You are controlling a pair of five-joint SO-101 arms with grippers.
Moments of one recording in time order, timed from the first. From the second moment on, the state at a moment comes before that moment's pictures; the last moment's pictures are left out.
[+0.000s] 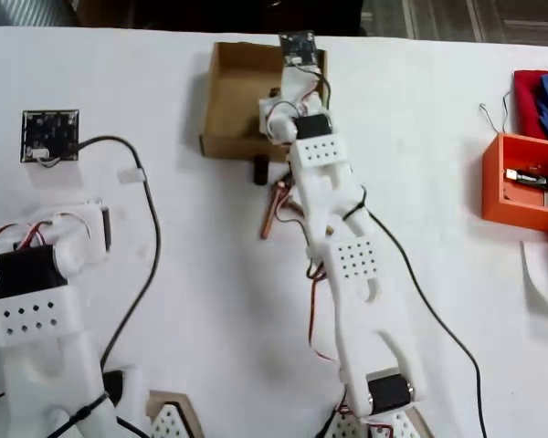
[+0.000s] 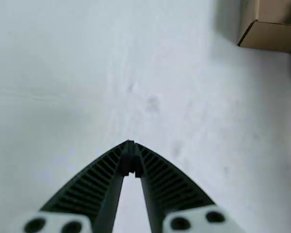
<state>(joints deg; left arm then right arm) -20.7 -47.9 36.4 72.6 -6.1 -17.8 74.9 -79.6 54.5 -4.4</state>
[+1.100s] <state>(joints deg) -20.7 -47.9 36.4 72.6 -6.1 -17.7 70.5 -87.8 64.3 -4.7</state>
